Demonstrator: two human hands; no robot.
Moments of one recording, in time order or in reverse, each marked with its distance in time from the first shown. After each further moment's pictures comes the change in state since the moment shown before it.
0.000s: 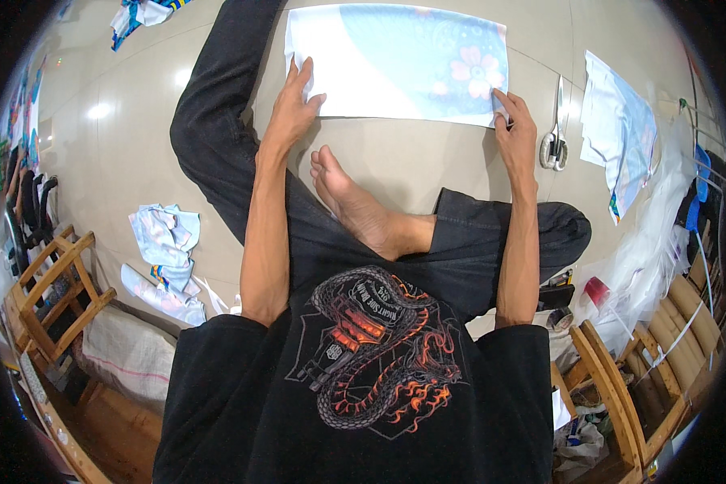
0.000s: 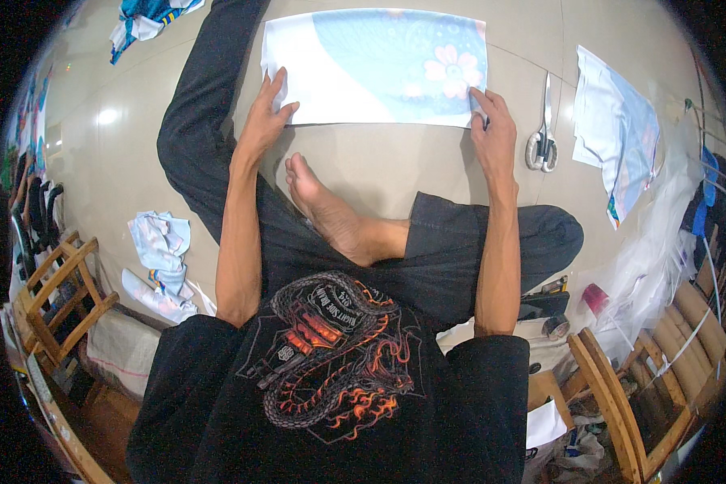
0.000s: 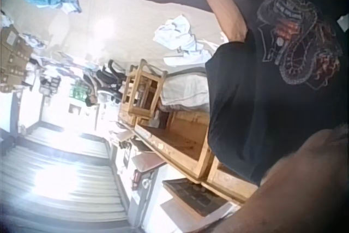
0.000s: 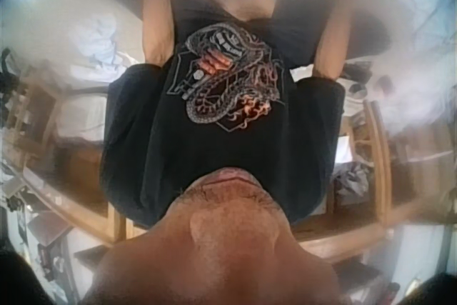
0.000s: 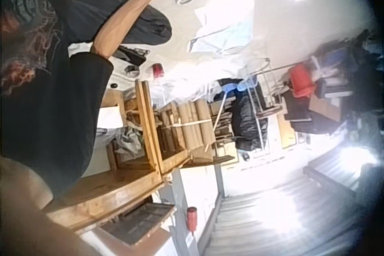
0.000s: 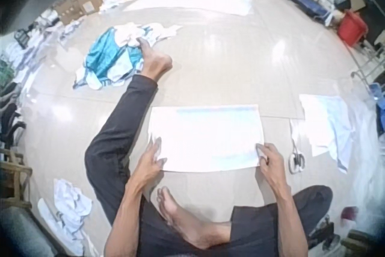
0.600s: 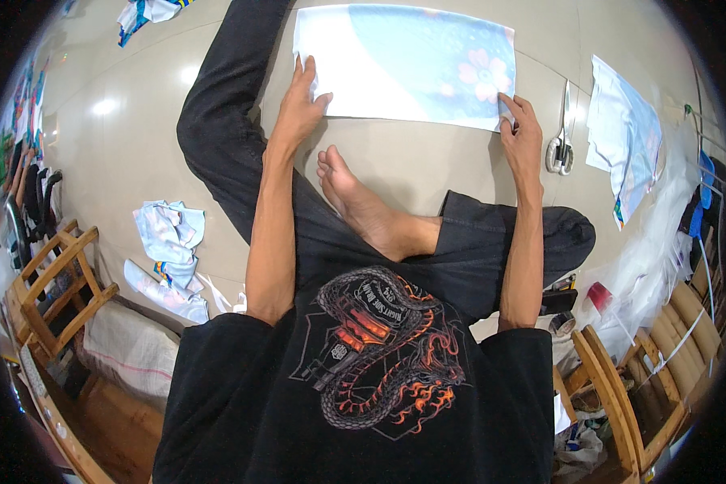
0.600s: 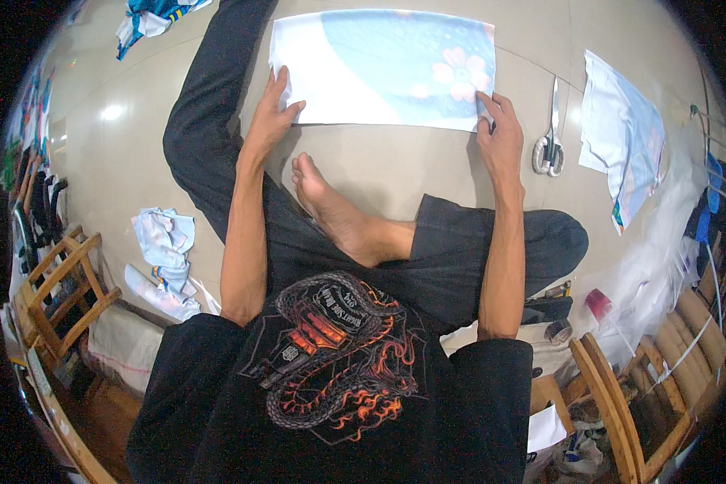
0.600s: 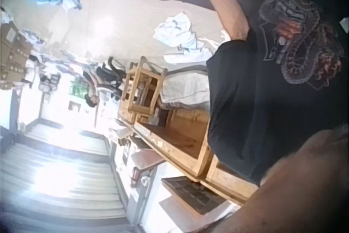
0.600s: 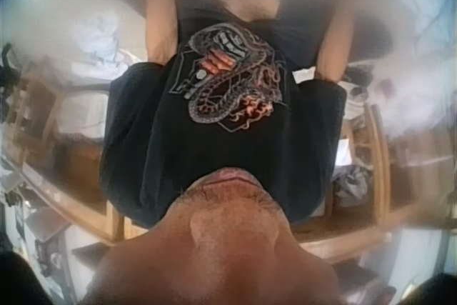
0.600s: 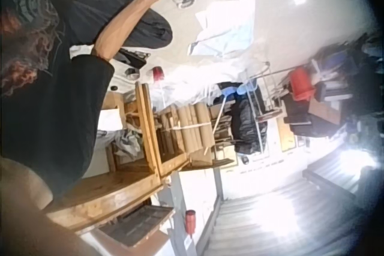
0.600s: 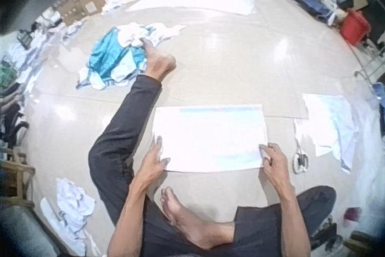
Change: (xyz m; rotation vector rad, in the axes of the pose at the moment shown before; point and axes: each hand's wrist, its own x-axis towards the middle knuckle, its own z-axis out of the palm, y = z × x) left_hand -0.002 0.006 -0.002 -0.029 0.011 -0.013; right_hand -0.001 -0.011 -0.003 -0.012 -0.043 0.074
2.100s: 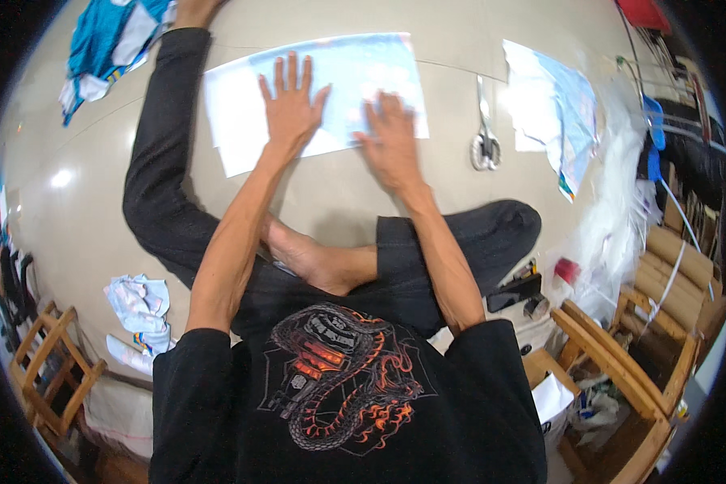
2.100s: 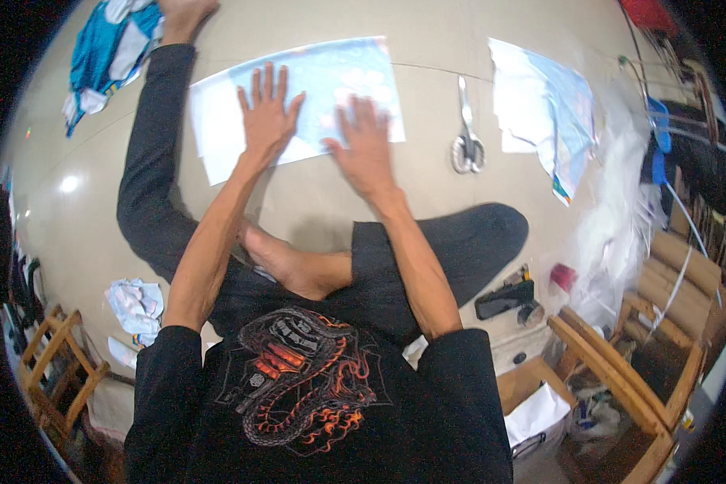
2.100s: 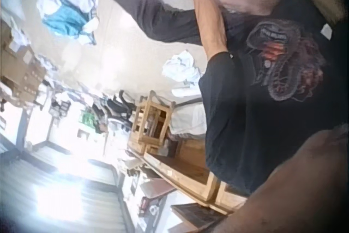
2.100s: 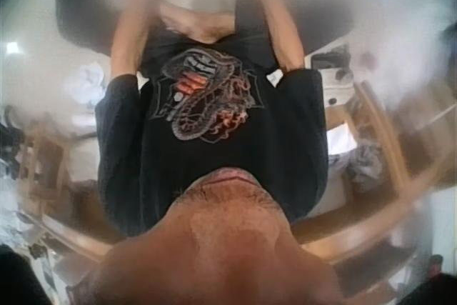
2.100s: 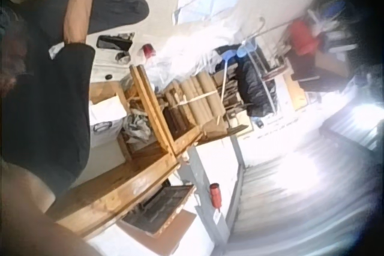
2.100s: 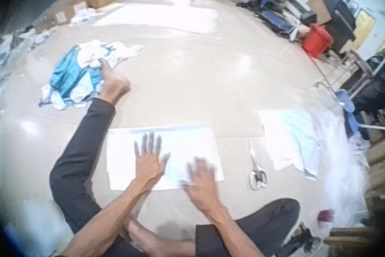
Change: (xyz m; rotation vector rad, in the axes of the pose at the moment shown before) left_hand 0.100 0.047 0.128 0.708 0.265 0.418; right_hand 0.006 -0.033 0.064 -0.274 0.067 -0.313
